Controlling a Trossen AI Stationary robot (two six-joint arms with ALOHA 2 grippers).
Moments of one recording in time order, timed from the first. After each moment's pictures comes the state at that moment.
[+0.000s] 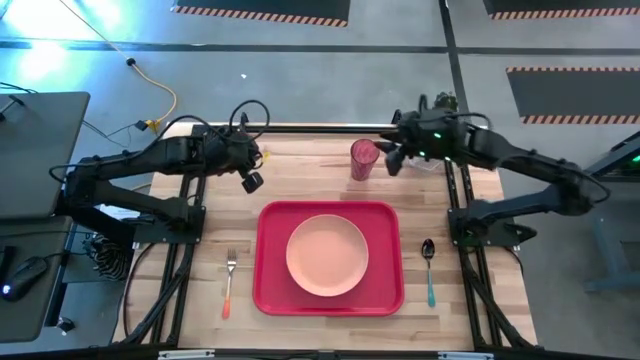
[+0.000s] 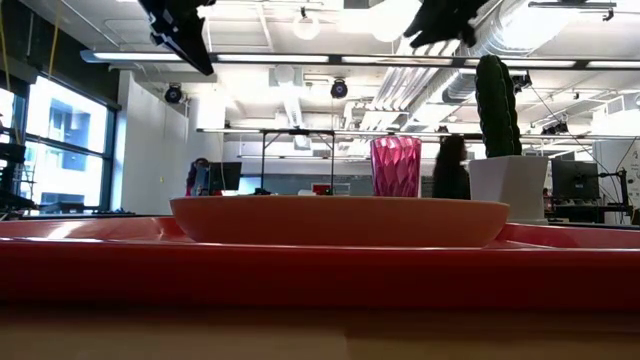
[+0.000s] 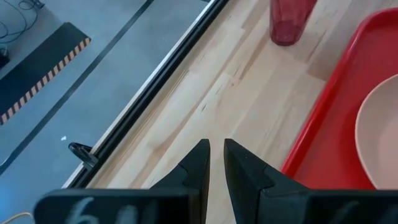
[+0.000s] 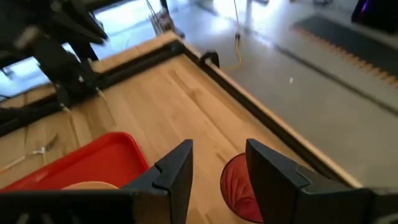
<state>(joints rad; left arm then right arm) 0.20 1.08 1.14 -0.92 -0.45 -0.16 -0.33 1.11 1.18 -0.57 0.13 0.22</state>
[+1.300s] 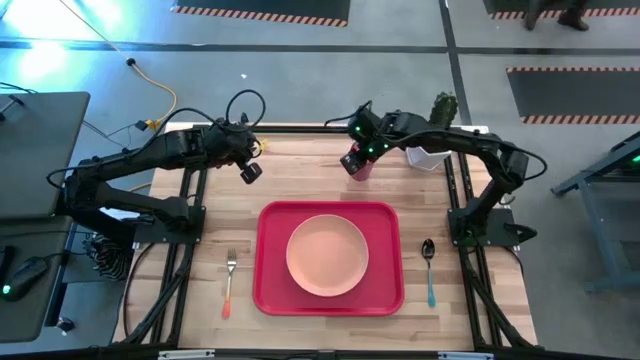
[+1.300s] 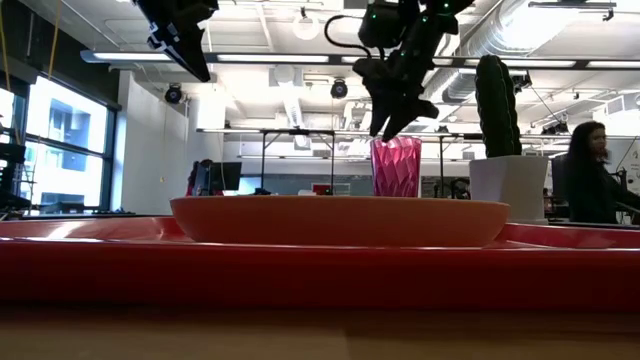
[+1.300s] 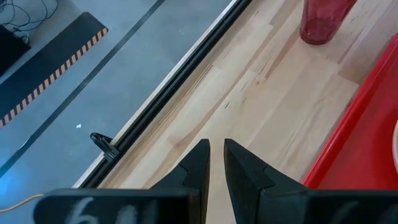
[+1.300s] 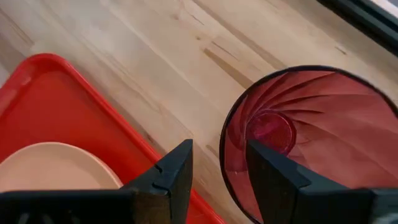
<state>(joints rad) 0.30 1.08 1.14 -0.92 -0.45 -0.13 -0.42 1.68 1.45 -0.87 -0.04 0.43</state>
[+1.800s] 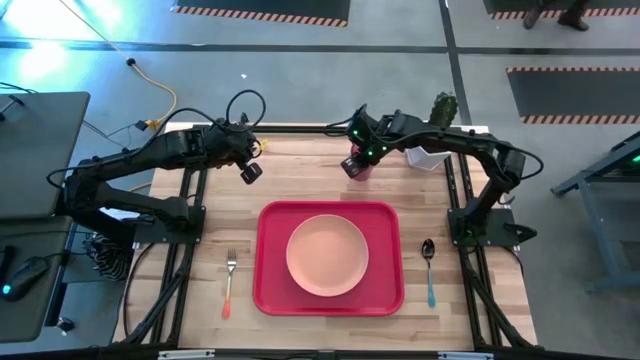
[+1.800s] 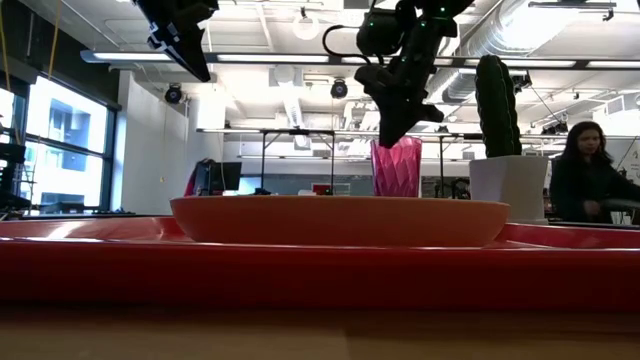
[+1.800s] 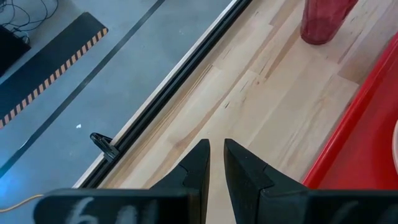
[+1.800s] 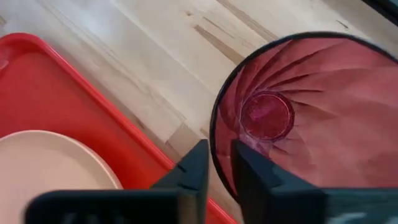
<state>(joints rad) 0.30 1.09 1.14 -0.92 -0.45 -0.13 -0.42 1.70 1.45 -0.92 -0.03 0.45</state>
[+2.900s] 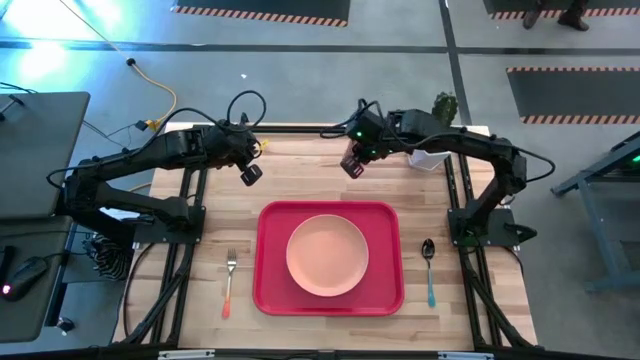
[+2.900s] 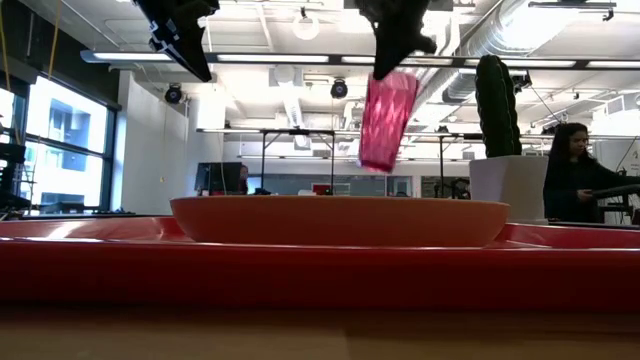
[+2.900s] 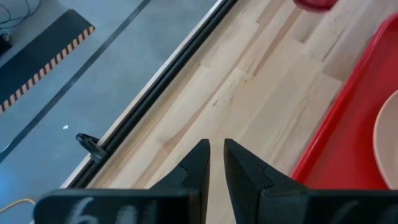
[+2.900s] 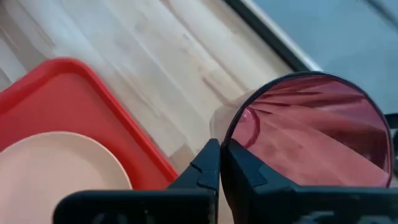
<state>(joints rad) 0.30 1.09 1.14 -0.92 -0.40 -0.13 -0.24 1.67 1.79 -1.16 0.24 0.38</state>
